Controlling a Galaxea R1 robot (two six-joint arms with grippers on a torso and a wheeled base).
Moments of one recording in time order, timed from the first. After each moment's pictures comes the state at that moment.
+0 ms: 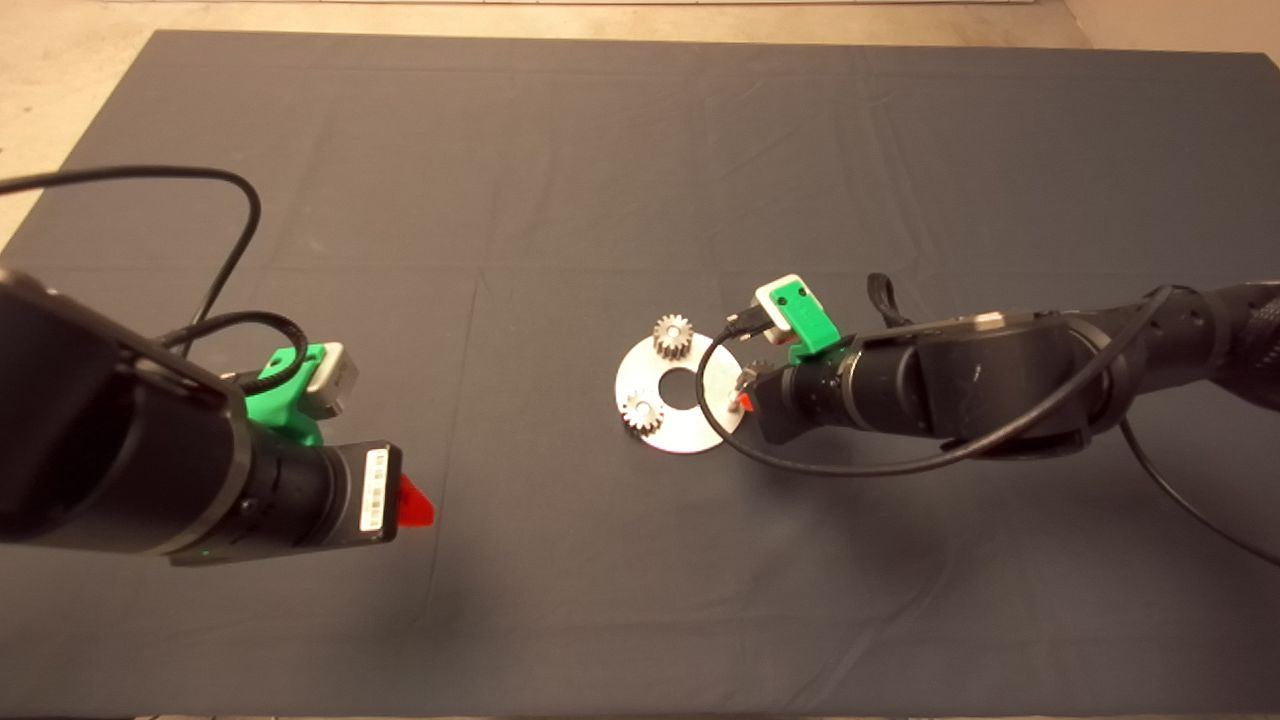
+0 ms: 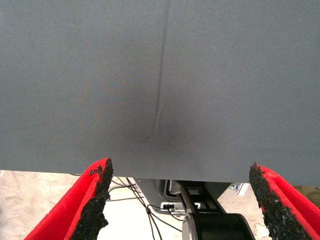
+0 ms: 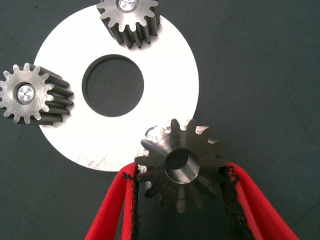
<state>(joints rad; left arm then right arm) -0.57 2.19 -0.39 0.25 1.53 -1.93 0.20 2.56 -0.75 -0.93 -1.54 1.35</state>
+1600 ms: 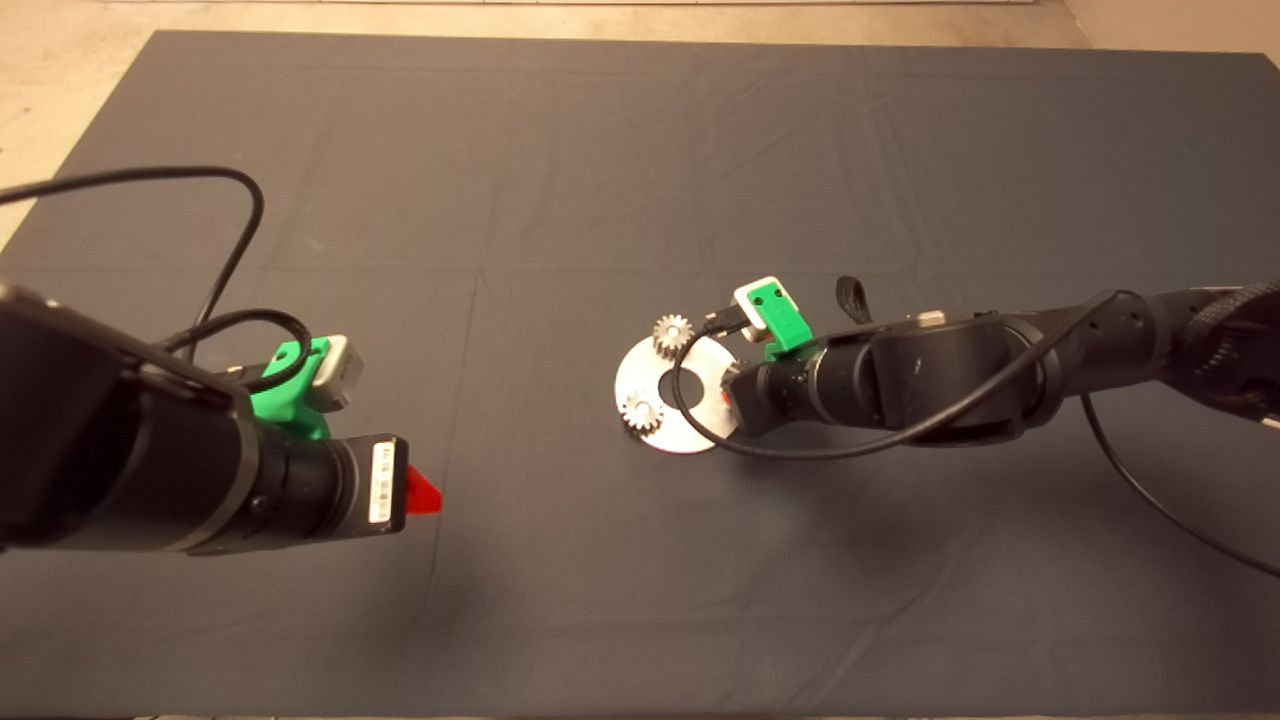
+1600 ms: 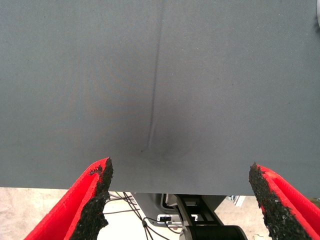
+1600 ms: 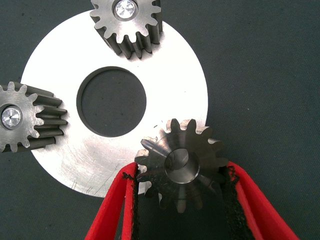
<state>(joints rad) -0.55 2.19 -0.38 0.33 1.53 -1.93 0.17 2.61 -0.83 -0.95 -1.54 1.35</state>
